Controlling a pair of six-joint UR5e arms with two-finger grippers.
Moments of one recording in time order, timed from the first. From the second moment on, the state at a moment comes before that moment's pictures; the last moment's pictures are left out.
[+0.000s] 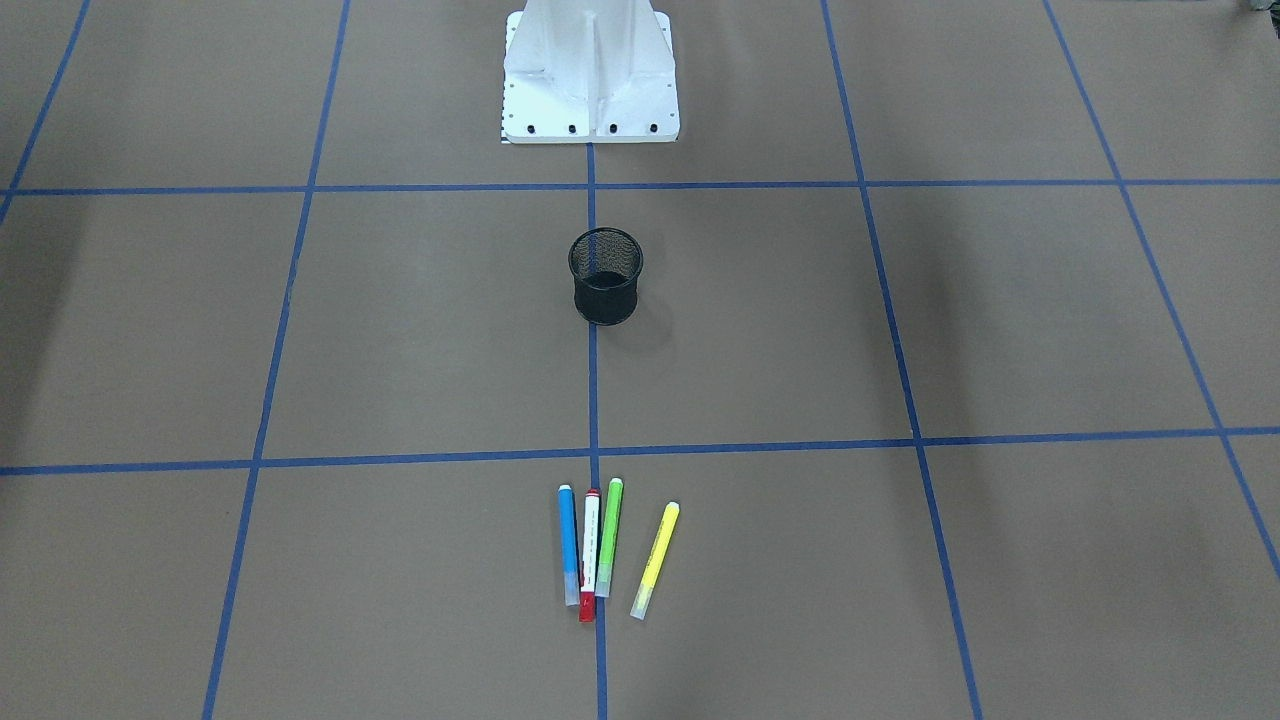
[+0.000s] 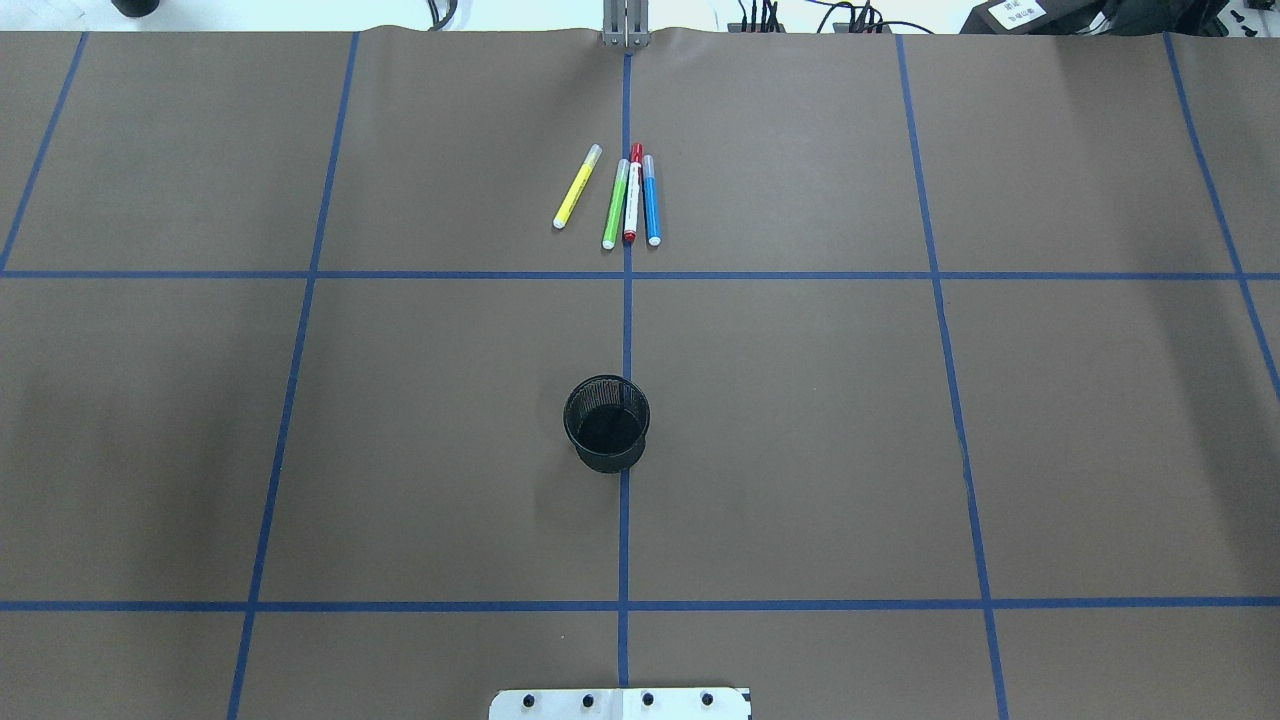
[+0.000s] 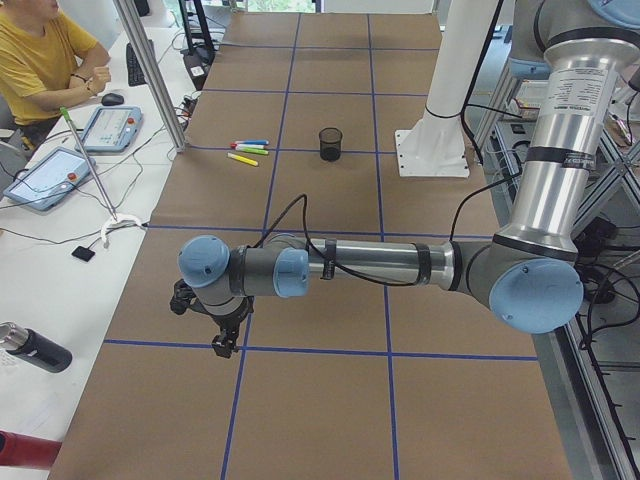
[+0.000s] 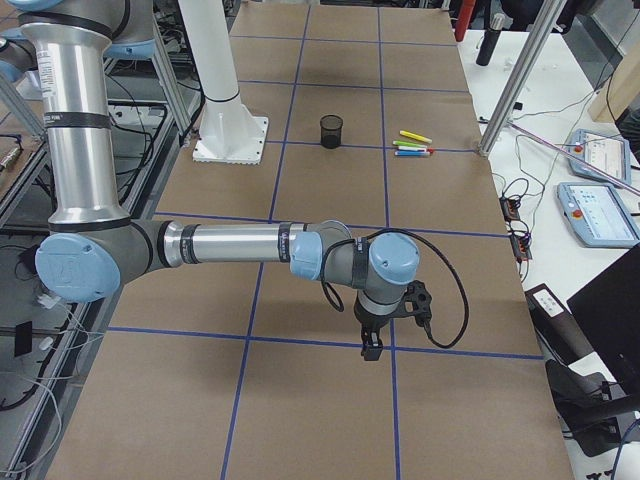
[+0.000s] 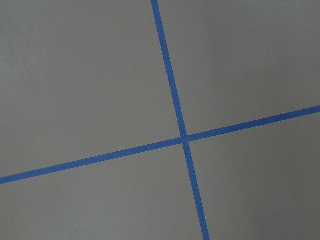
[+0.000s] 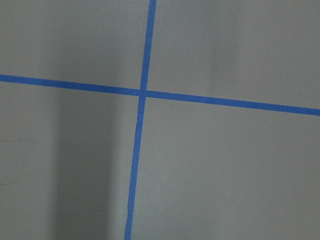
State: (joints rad) left arm -1.60 -1.75 -1.43 -1.52 -2.39 0.25; right arm 1.62 -1.52 1.59 -1.75 2.30 -0.20
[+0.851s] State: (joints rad) left arm -1.60 -1.73 -1.47 -1.57 -2.39 0.25; right arm 1.62 -1.52 1.59 -1.74 2.30 -0.18
